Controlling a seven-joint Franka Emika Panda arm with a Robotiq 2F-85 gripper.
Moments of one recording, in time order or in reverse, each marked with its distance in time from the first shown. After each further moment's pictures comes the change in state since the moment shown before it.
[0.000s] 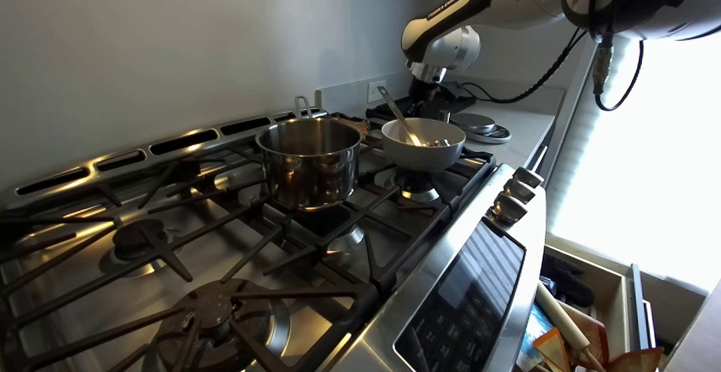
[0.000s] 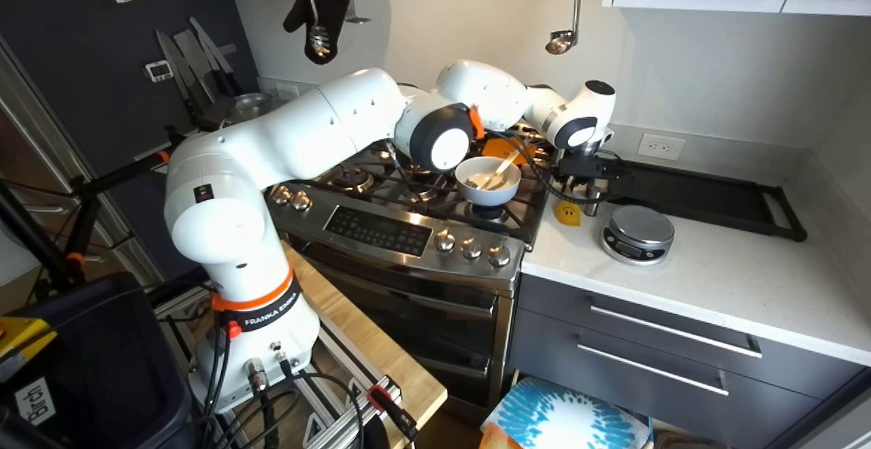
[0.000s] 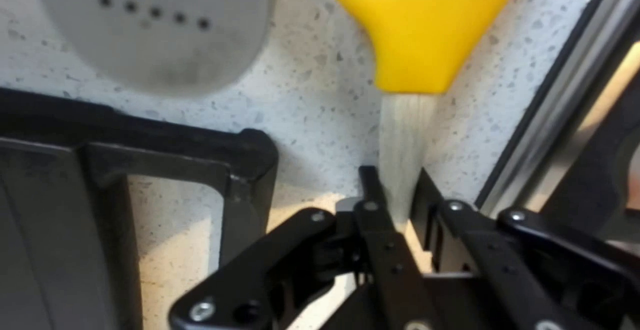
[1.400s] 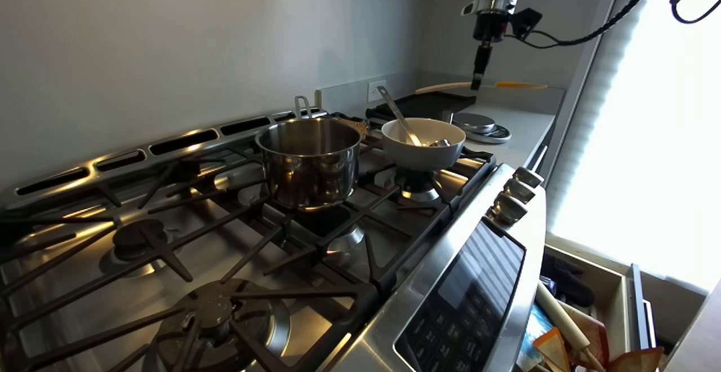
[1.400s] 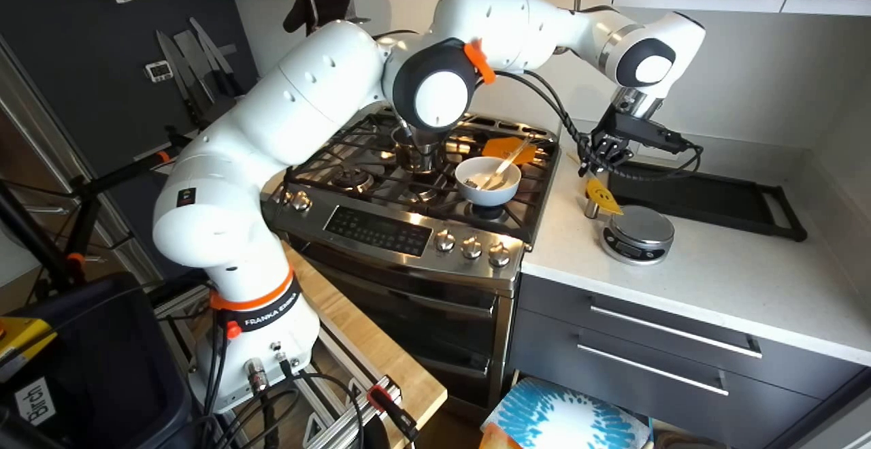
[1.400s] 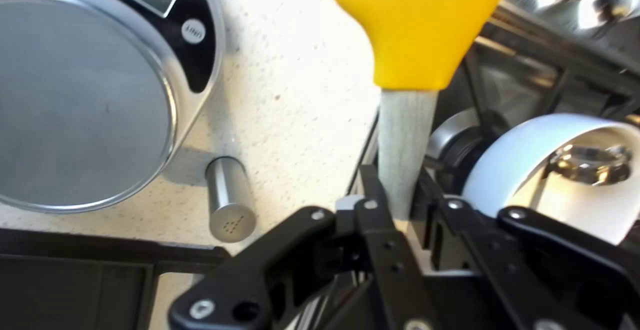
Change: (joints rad) arm -0.184 -0.327 -0.038 -0.105 0.000 -0.621 -0.238
